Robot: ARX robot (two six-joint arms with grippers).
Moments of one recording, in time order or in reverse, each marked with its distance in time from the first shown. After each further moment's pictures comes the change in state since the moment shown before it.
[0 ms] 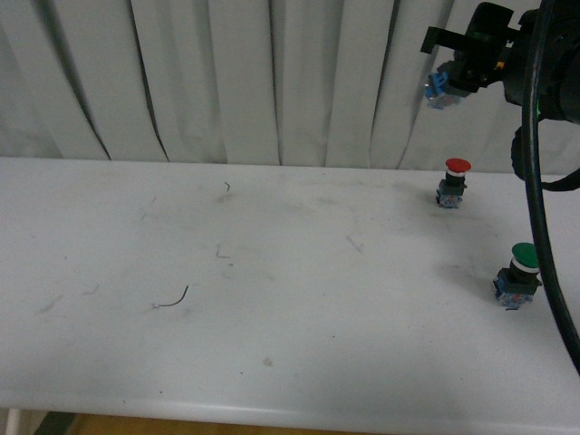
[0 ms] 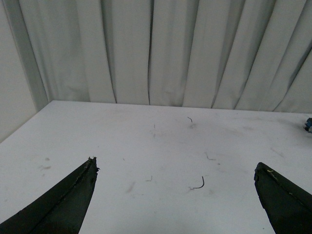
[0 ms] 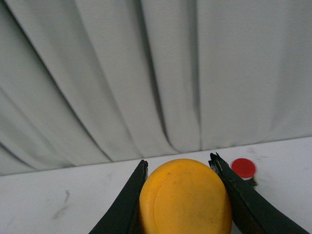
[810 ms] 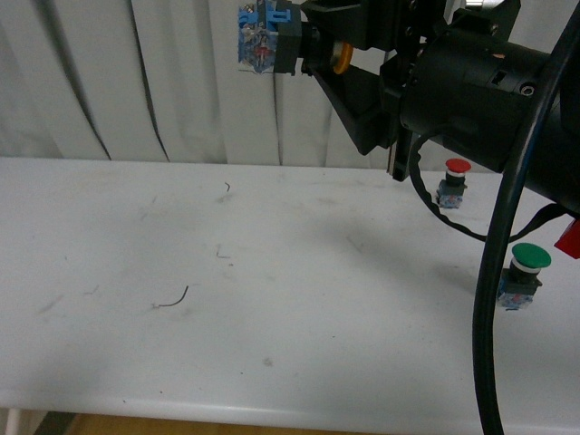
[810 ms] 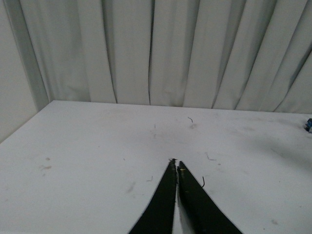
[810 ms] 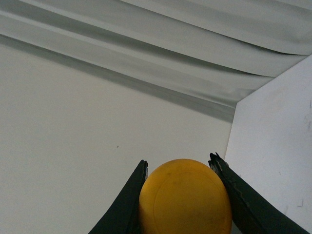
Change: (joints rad) left arm 0.000 0.000 0.000 0.000 0.000 0.000; right arm 0.157 0.024 -0.161 0.442 -0.563 1.087
